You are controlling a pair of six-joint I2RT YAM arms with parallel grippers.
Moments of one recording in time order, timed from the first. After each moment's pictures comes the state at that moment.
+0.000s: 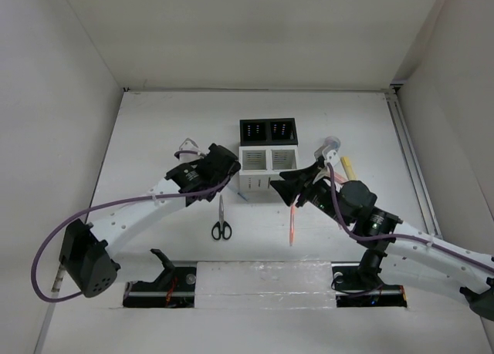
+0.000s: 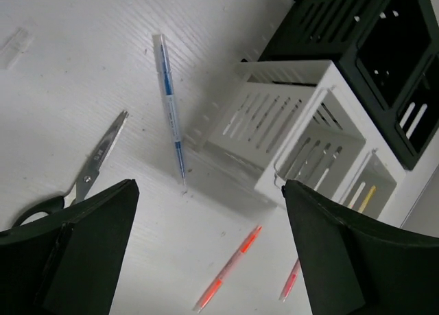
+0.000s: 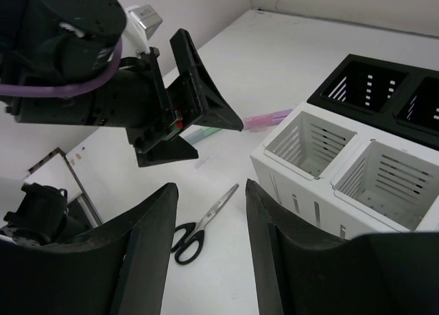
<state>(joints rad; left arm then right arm) -0.80 1.23 1.02 -0.76 -0.52 -1.48 1.00 0.79 0.62 0.21 0.17 0.31</state>
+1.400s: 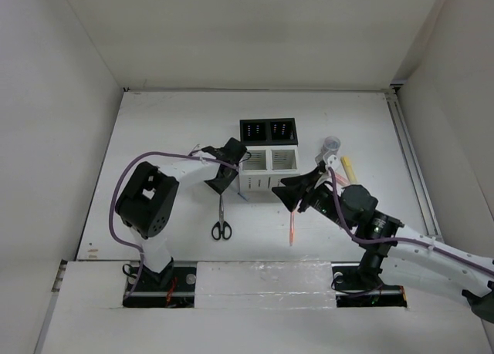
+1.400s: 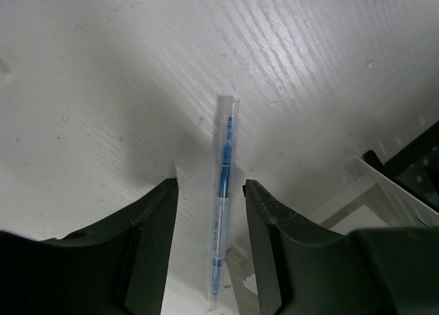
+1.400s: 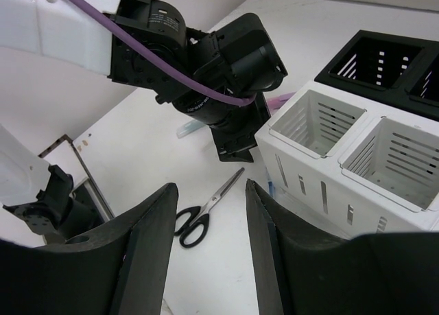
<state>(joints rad) -0.62 1.76 1.10 -0.67 -0.41 -1.50 1.00 0.75 0.57 0.19 0.14 0.34</state>
